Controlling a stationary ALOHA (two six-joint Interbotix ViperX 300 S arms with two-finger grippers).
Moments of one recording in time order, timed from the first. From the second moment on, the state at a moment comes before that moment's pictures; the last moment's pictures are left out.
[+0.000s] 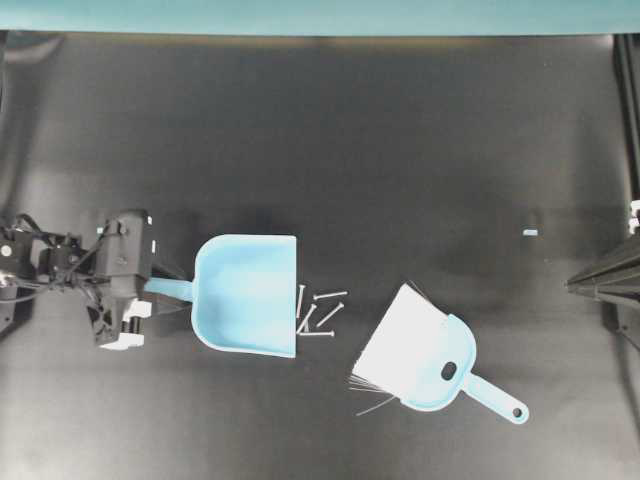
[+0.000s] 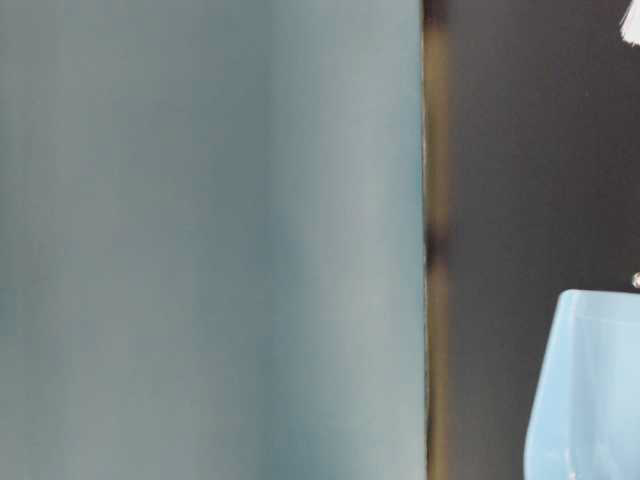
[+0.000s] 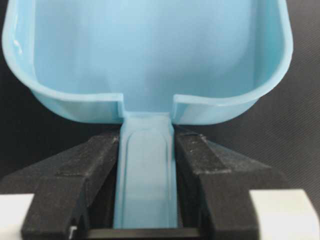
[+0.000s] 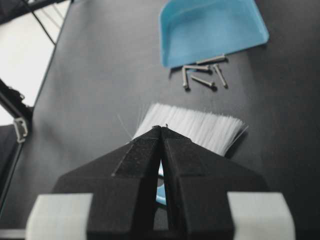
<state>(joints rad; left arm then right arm) 0.00 -0.16 1.20 0.04 -0.33 -0.09 0.18 -1.47 1.43 0.00 0.25 0.40</state>
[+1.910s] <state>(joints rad) -0.01 -0.12 1.23 0.04 -0.34 -0.09 0.18 -1.47 1.43 0.00 0.25 0.40</state>
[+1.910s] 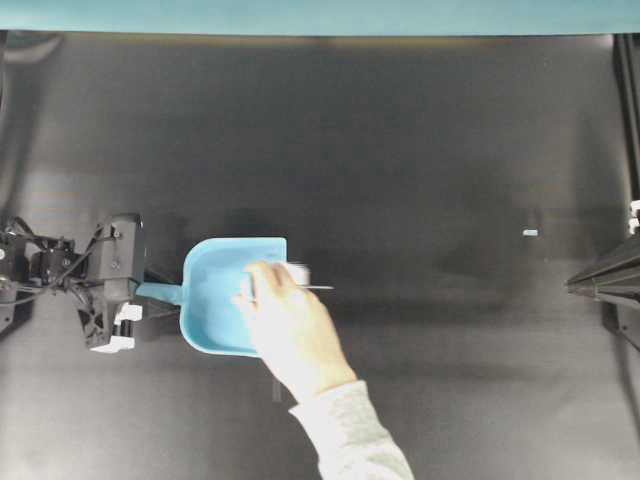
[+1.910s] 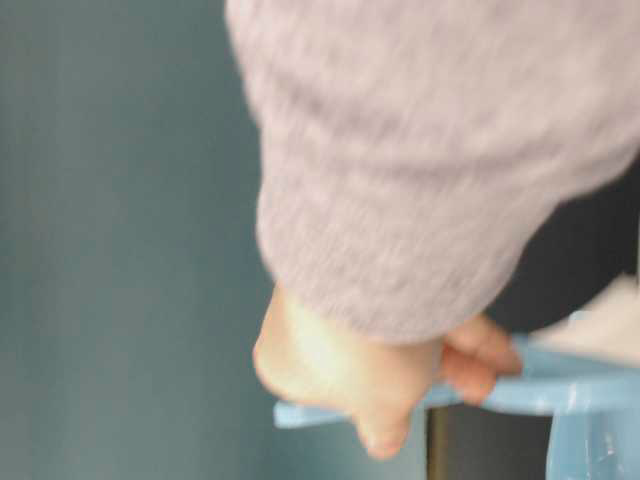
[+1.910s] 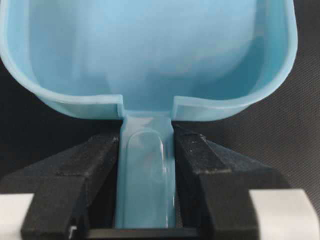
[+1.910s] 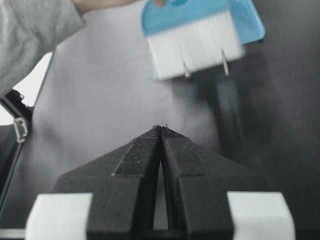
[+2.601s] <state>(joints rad) -0.01 -0.08 1.24 0.04 -0.41 -0.09 0.18 -1.47 1.43 0.00 0.25 0.40</state>
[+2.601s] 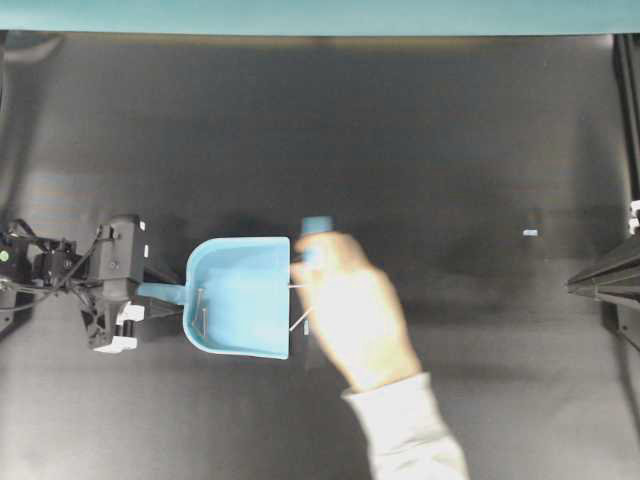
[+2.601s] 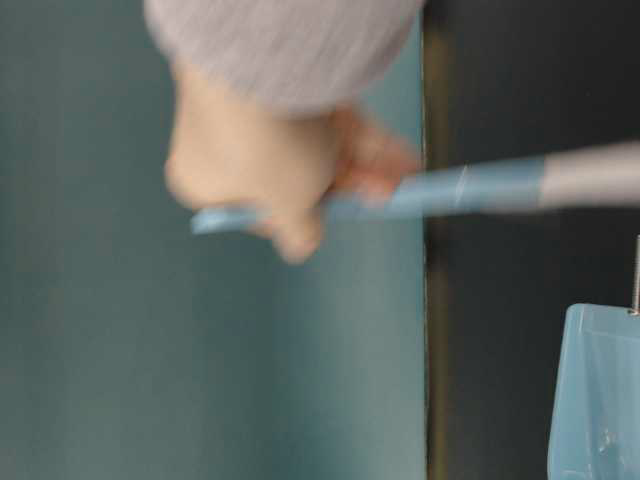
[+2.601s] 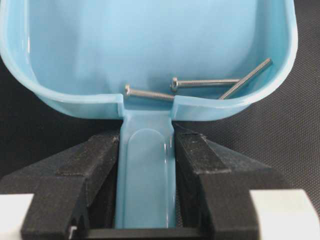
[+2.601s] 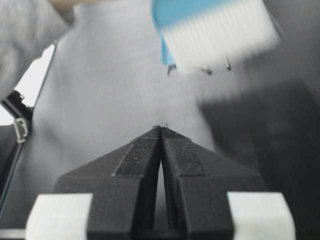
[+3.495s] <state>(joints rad) 0.01 -0.08 1.27 0.04 -0.47 -0.09 0.18 -1.47 1.43 0.00 0.25 0.40</state>
